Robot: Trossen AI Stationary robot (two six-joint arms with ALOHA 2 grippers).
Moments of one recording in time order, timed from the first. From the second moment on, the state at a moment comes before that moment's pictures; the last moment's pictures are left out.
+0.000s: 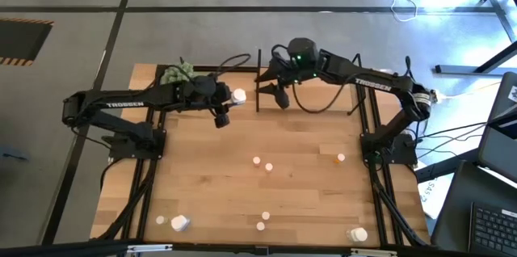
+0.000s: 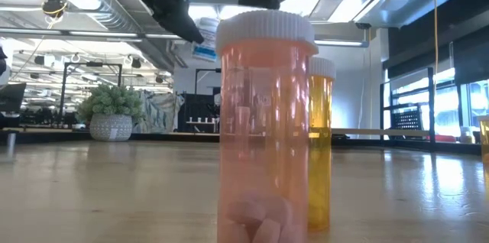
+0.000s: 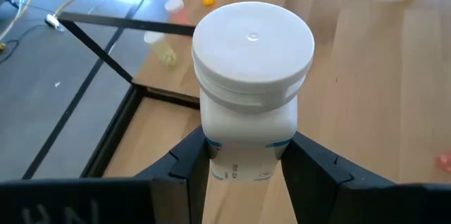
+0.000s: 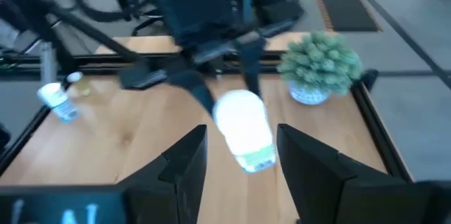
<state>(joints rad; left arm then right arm) 0.22 1.17 0.93 -0.31 -0.28 0.10 -0.36 1.62 1.50 -0.32 -0.43 -0.12</state>
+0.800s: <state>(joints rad) 0.21 1.16 0.93 -0.29 -0.31 0.09 -0.34 1.66 1.51 -0.33 -0.46 -0.25</state>
